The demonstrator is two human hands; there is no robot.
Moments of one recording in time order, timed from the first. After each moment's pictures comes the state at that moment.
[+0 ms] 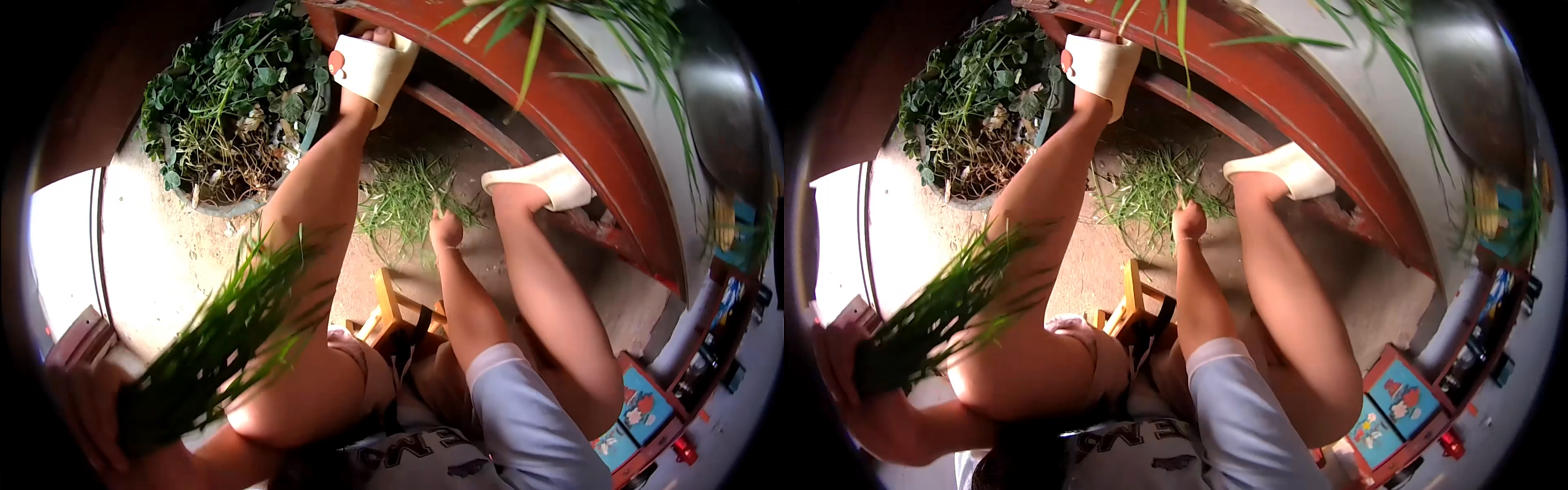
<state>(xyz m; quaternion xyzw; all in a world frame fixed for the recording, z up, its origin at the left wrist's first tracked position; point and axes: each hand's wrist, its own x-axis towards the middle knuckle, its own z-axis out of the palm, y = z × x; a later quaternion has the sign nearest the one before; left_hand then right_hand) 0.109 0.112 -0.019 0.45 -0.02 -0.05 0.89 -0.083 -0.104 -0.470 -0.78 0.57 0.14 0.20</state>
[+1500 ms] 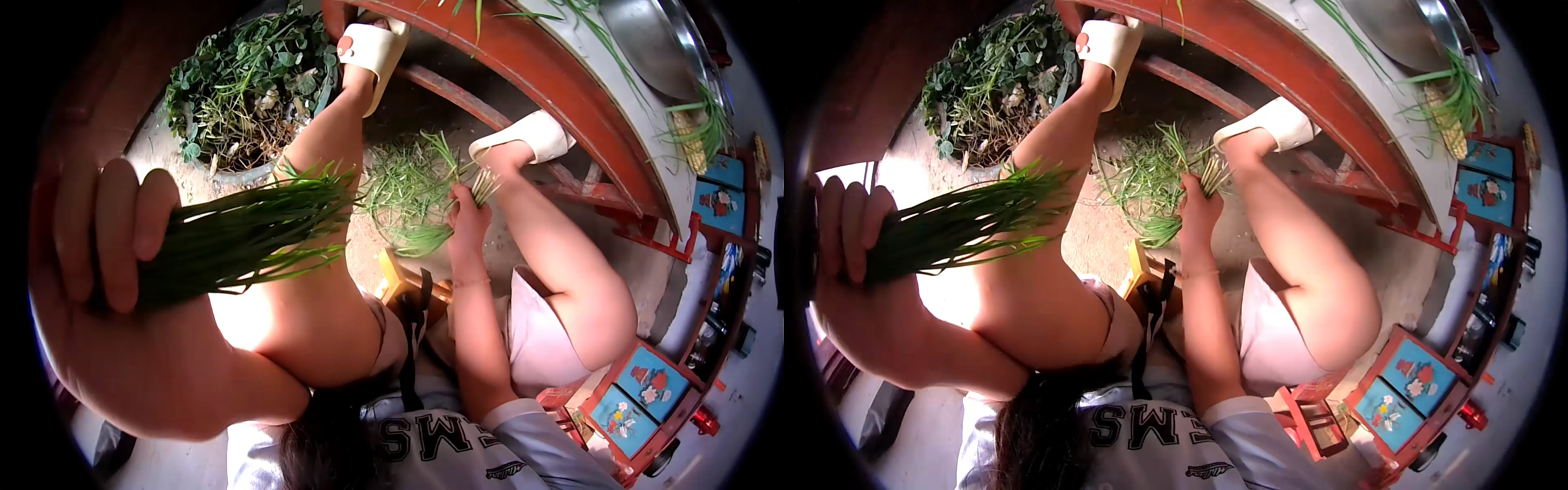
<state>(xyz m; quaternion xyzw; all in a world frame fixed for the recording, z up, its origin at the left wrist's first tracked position) 0.085 0.136 0.024 0.28 -0.09 -0.25 0.92 -0.081 -0.049 -0.242 -0.38 0.56 -0.27 0.68</state>
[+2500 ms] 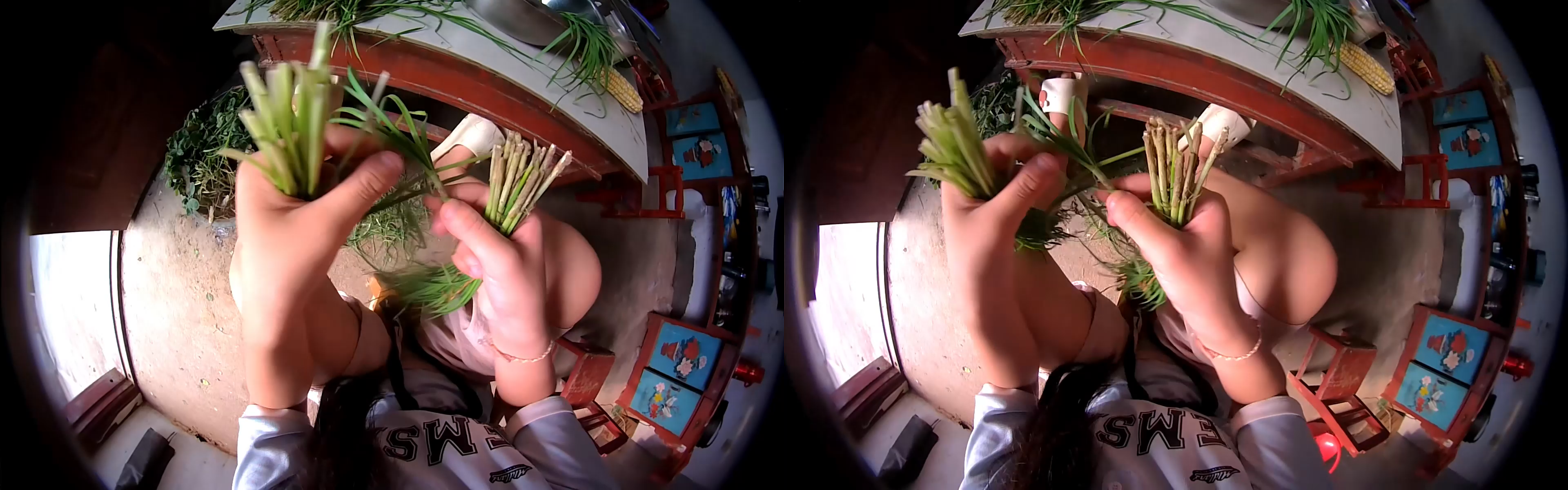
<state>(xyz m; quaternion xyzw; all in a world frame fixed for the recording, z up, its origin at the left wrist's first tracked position) -0.008 0.056 0.031 0.60 -0.23 -0.27 0.72 -0.133 -0.030 0.030 -0.53 0.34 -0.22 0.74</state>
